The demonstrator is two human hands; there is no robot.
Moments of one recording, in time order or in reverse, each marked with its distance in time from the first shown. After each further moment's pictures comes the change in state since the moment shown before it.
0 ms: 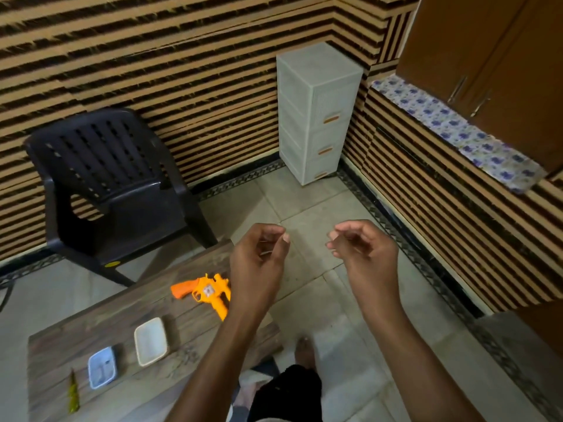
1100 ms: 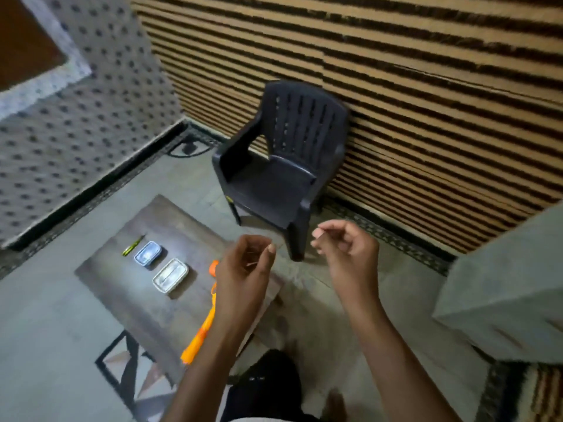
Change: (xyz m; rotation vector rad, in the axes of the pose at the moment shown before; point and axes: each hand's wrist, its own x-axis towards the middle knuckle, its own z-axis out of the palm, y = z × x) left_hand 0.278 -0.008 0.035 0.159 1.131 -0.348; right_hand 0.373 -0.020 0.277 0.031 -1.125 -0.015
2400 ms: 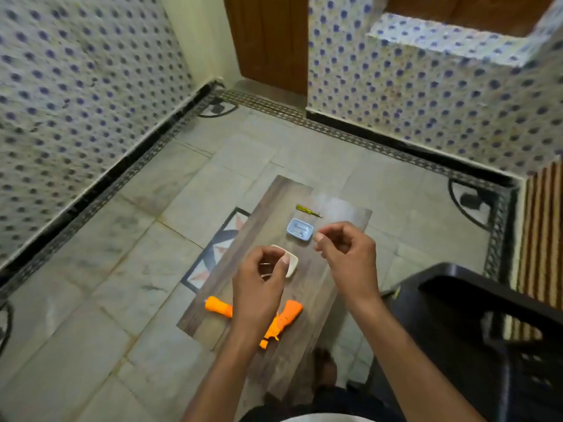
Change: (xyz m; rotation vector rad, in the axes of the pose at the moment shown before) left_hand 0.238 -0.057 -0.078 -0.050 1.363 -0.572; right_hand 0.215 0.004 0.428 -0.200 -1.519 -0.116
